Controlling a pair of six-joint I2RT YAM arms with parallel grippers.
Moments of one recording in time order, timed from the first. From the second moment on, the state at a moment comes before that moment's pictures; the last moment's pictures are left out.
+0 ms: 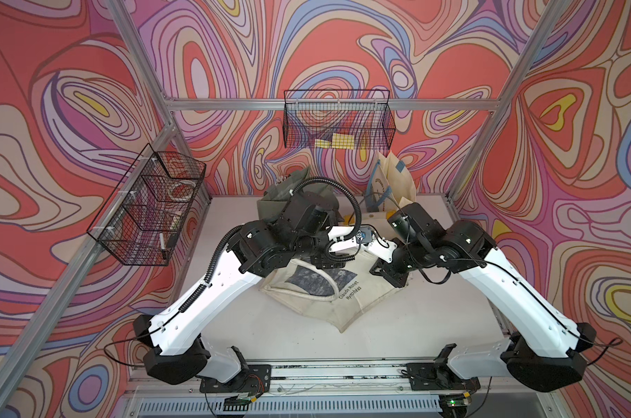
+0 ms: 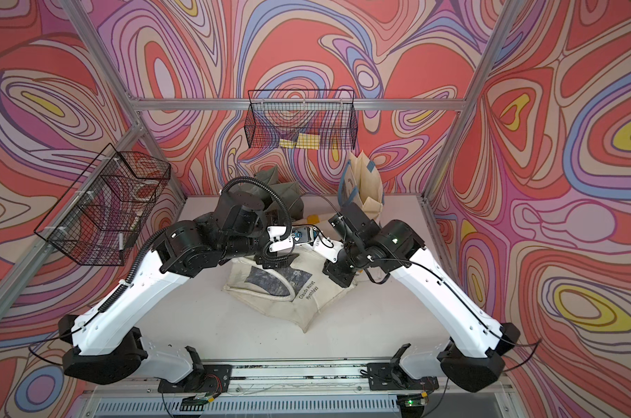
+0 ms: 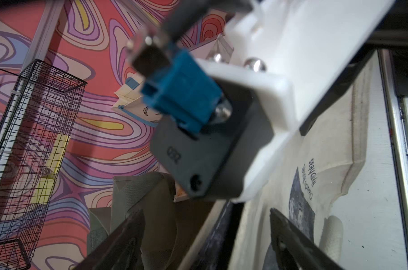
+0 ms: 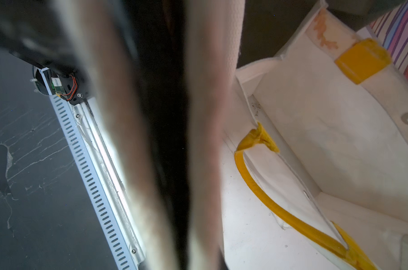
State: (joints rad) left arm -0.92 1.43 1.87 -1.06 -0.04 0.75; right arm 0.76 1.38 1.74 -1.40 -0.16 -0.31
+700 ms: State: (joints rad) left arm -0.92 1.22 1.70 -1.09 -0.12 0.65; right arm 0.89 1.44 1.79 -1.35 -0.07 -0.30
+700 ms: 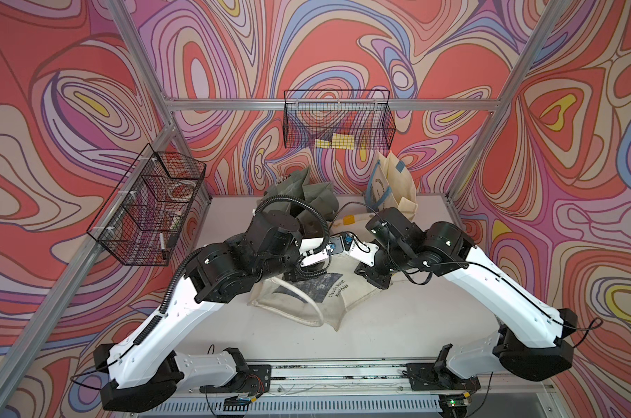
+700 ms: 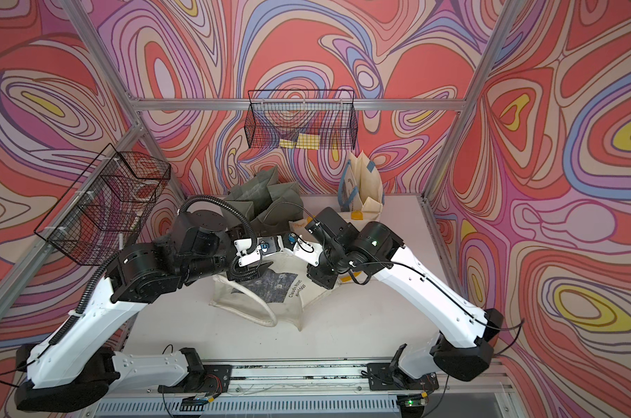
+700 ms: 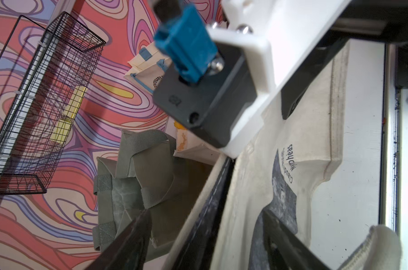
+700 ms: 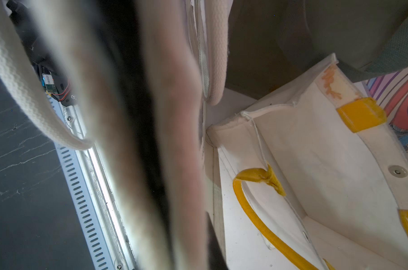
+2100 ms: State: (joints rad) left arm -0.84 1.20 1.82 -1.03 0.17 0.60; right arm 0.76 1.24 1.60 -0.99 -0.30 -0.32
